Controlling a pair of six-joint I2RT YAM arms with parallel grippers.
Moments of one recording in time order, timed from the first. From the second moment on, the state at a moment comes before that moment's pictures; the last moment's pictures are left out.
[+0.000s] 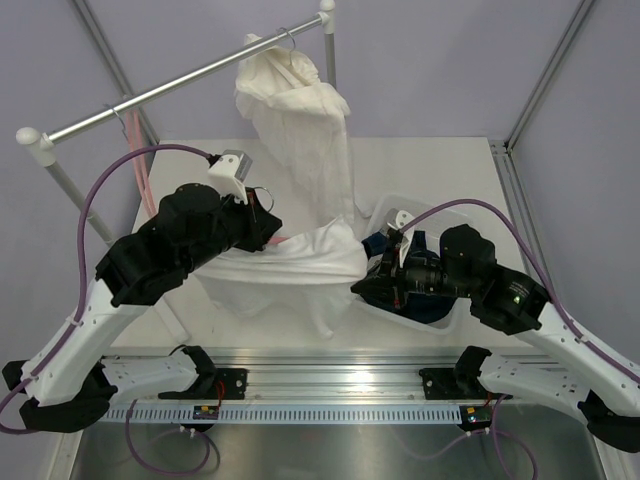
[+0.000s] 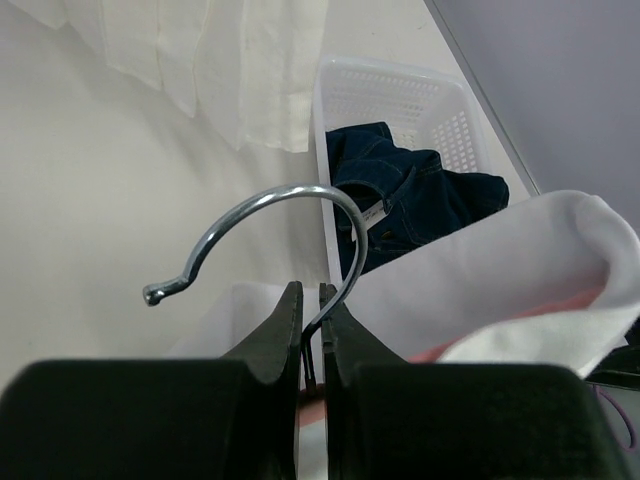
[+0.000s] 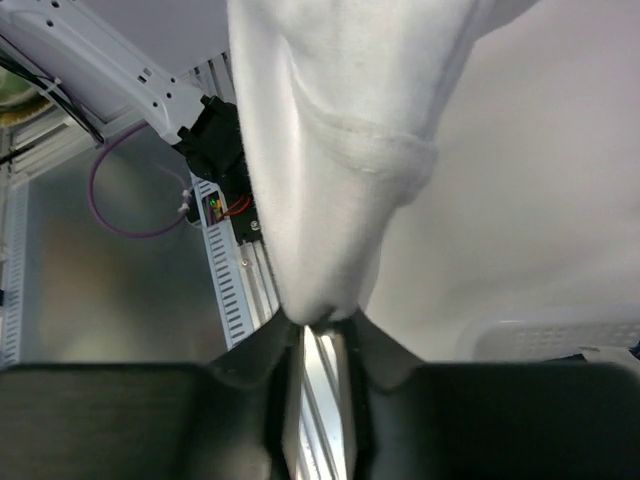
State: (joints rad) left arm -0.85 1.03 1.52 -0.89 -0.18 -0.48; right arm 0.92 0.83 1.06 -0.49 -0.39 0.19
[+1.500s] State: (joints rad) left arm -0.86 1.08 1.60 -0.73 -0.27 -0.54; right arm 0.92 0.53 0.98 -0.67 -0.06 0.54
